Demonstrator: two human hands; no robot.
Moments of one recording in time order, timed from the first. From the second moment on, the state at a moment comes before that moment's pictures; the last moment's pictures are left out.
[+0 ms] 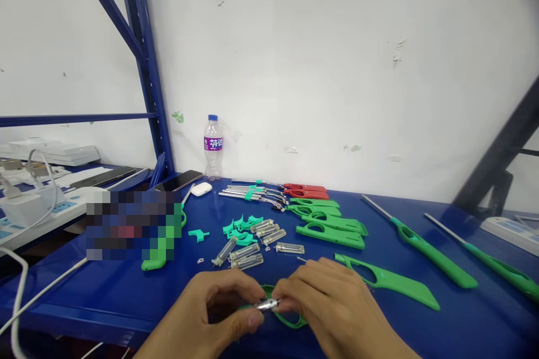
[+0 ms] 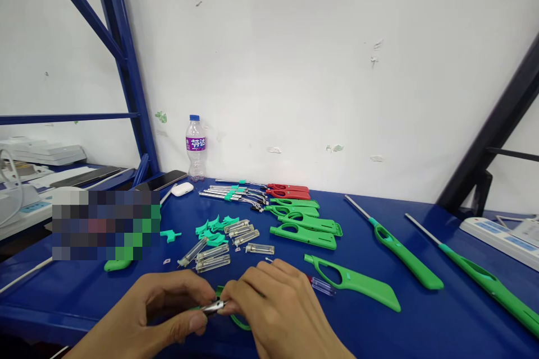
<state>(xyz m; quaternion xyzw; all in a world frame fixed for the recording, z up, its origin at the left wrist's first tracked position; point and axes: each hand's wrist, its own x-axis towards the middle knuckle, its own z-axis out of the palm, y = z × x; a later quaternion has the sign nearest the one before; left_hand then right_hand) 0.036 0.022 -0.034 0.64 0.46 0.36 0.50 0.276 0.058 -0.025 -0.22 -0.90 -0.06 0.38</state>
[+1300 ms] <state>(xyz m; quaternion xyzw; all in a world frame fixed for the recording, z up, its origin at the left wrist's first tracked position) 0.037 0.033 -0.066 0.79 0.45 0.41 0.09 0.258 0.071 -0.065 -0.28 -0.91 -0.13 0.29</state>
